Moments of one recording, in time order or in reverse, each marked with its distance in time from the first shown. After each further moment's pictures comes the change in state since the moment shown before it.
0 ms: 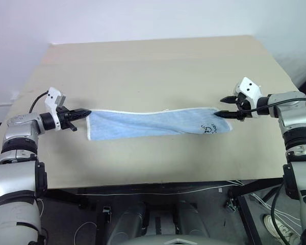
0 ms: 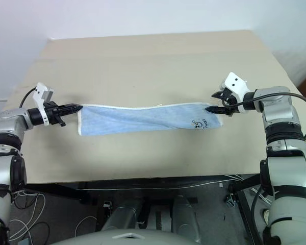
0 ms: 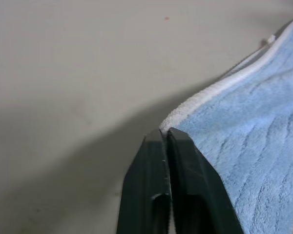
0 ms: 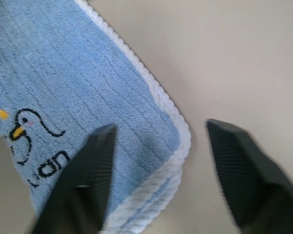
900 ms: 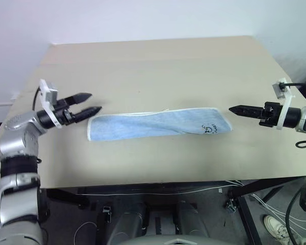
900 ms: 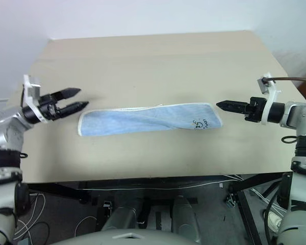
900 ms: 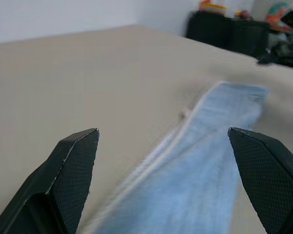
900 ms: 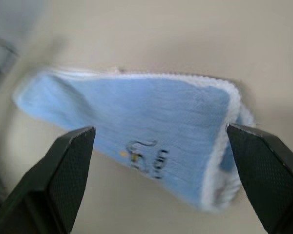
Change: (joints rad) left arm 0.414 -0.082 0.119 -0.875 -0.256 0.190 -0.011; right arm 0.205 -0.102 -0.441 -0.429 0.478 1.241 -0.111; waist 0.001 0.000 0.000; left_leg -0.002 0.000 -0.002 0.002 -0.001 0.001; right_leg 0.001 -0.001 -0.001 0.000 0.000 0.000
